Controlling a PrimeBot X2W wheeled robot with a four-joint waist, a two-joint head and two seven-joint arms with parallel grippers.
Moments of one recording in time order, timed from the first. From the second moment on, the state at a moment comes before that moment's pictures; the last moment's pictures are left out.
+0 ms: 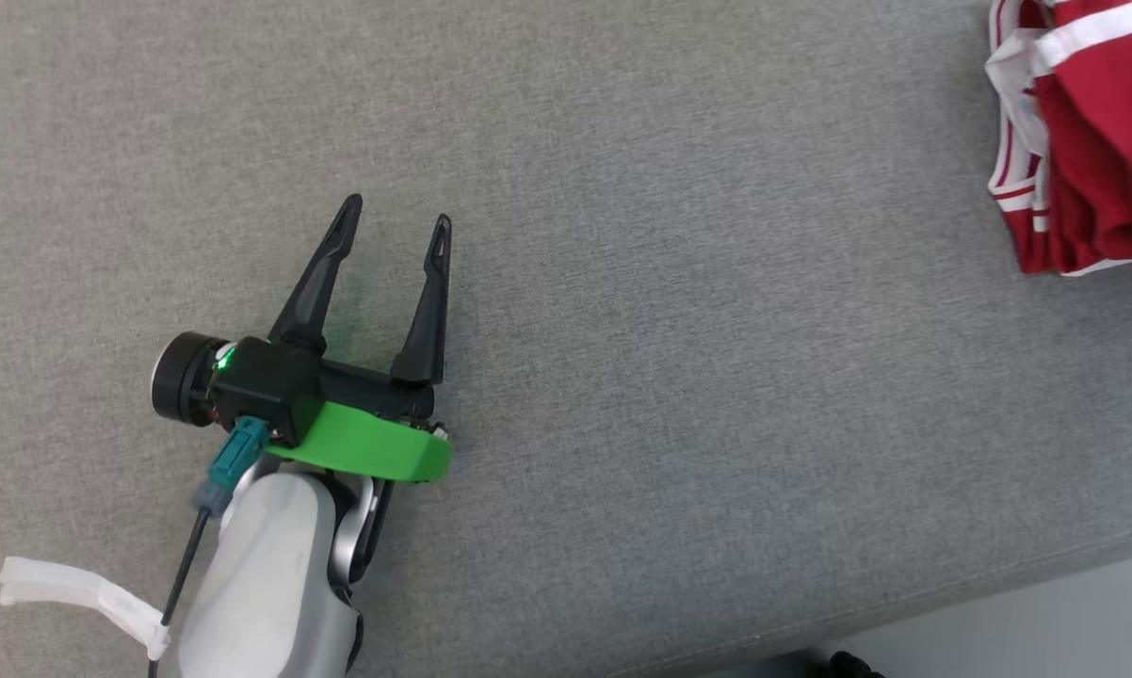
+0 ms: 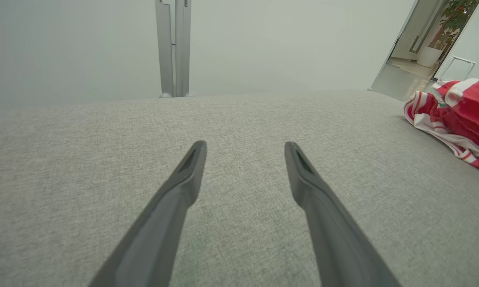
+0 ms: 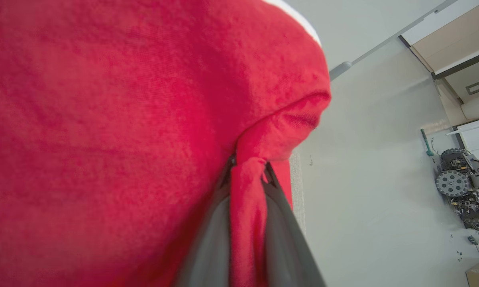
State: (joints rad) left arm -0.37 0.05 -0.25 0.15 -0.17 -0.12 -0.26; right arm -0.78 -0.76 0.36 0.79 0.29 0.13 -0.08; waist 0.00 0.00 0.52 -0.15
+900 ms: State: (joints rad) left arm -0.29 0.05 -0.21 0.15 -0.22 -0.09 -0.26; right arm -0.80 -0.54 0.28 0.63 0.28 0.13 -0.18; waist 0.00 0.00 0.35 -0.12
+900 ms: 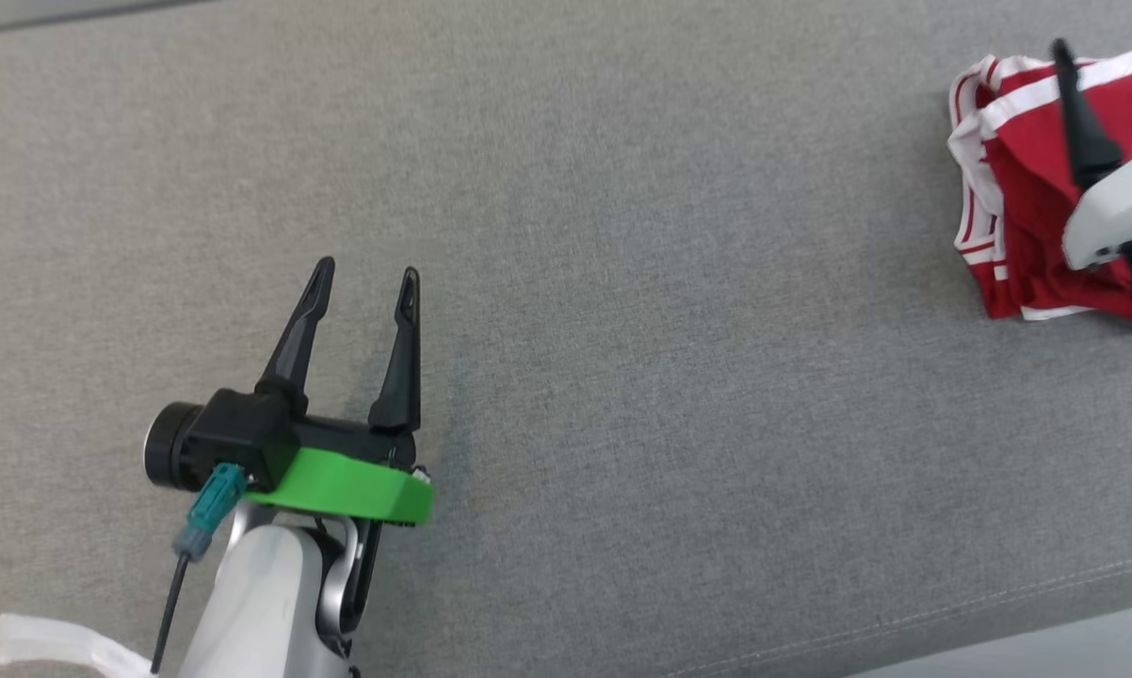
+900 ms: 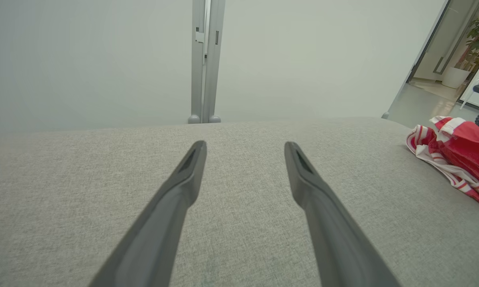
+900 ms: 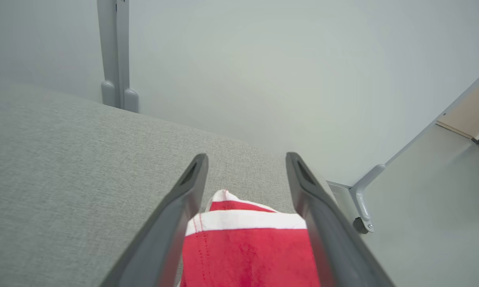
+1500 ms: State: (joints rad) left arm -0.13 0.05 -0.21 0.13 -0.25 -0.06 -0.26; right arm -0.30 -0.19 0.09 0.22 0.32 0.13 -0.24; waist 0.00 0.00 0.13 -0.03
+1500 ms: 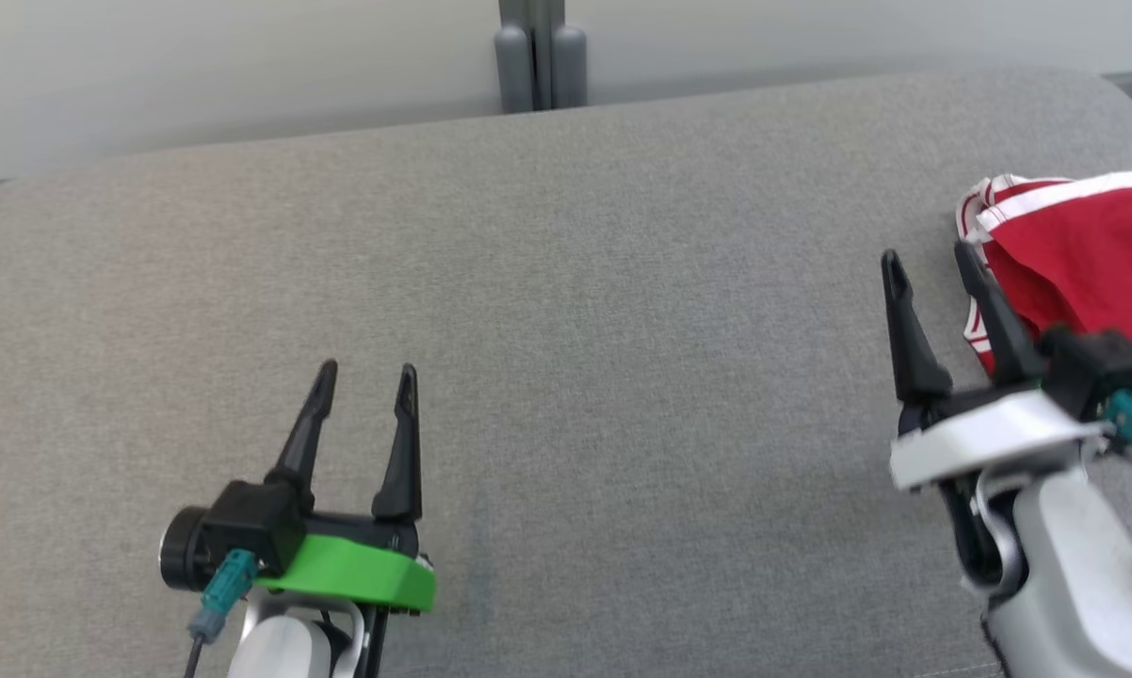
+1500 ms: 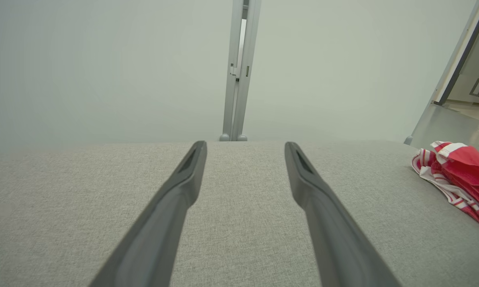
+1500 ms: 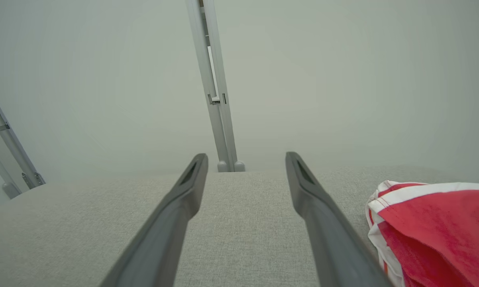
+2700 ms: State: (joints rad) left arm -0.02 0.05 -0.16 0.10 -0.29 -0.04 -0.26; right arm -0.07 -0.05 0.06 0.15 0.25 0.13 -0.26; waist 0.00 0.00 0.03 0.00
